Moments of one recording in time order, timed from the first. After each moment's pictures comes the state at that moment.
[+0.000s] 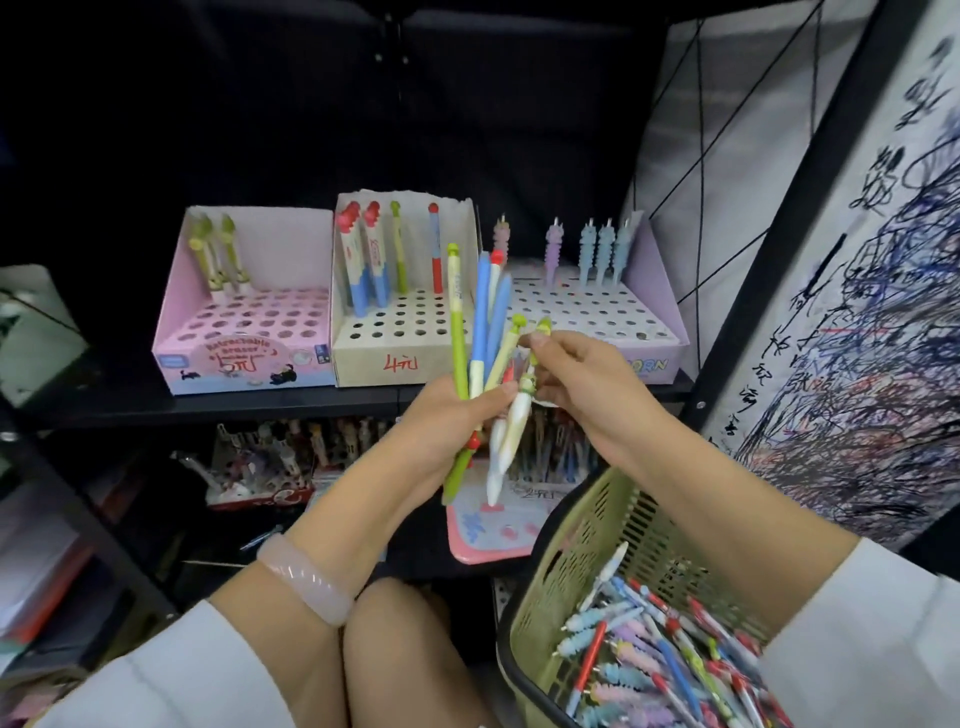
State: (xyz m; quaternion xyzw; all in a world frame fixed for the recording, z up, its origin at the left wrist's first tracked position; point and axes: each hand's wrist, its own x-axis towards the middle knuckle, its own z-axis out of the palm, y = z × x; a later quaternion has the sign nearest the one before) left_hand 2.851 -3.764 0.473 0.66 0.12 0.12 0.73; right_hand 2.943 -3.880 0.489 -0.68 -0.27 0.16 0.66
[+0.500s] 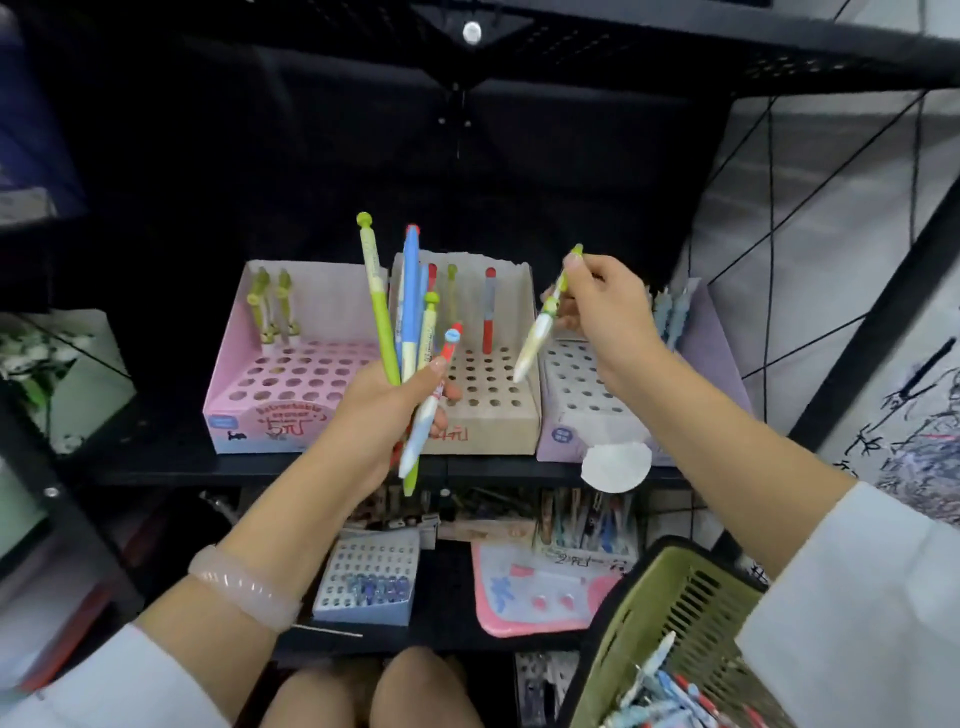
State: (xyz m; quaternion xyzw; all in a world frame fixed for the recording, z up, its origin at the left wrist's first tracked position) left_hand 2.853 -3.663 0.508 0.62 0.15 0.26 0.72; right_hand 3.001 -3.789 0.570 -0.69 -0.25 0.01 0.67
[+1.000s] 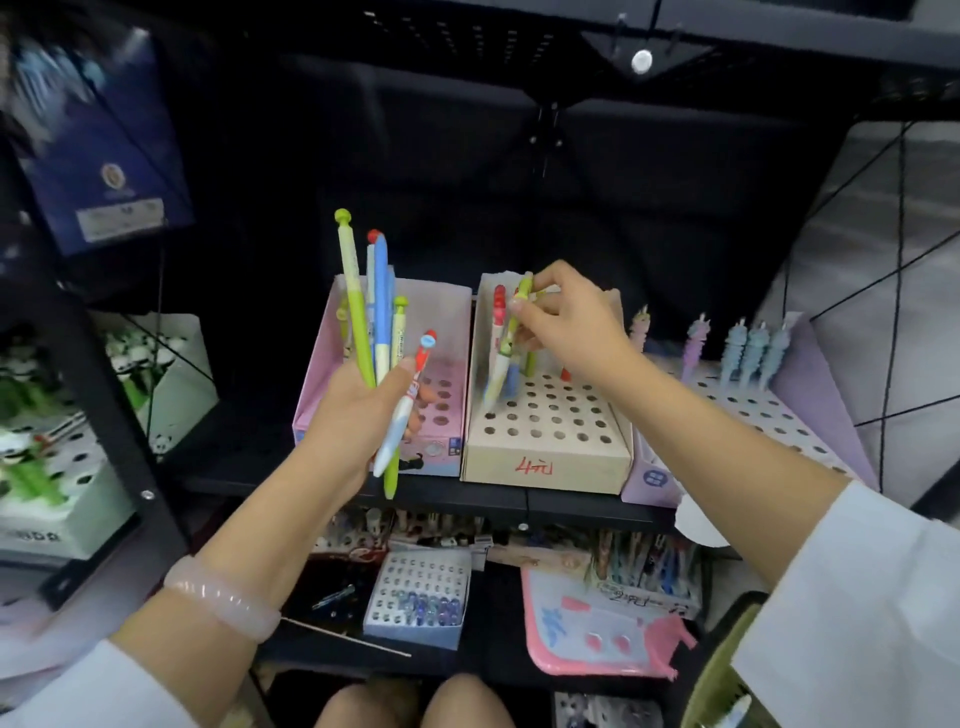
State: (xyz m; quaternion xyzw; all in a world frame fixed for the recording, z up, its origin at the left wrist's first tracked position) left_hand 2.822 -3.580 0.503 0.64 0.20 0.36 0.65; right_hand 2.973 -3.696 0.572 -0.77 -0.43 -0.01 0.47
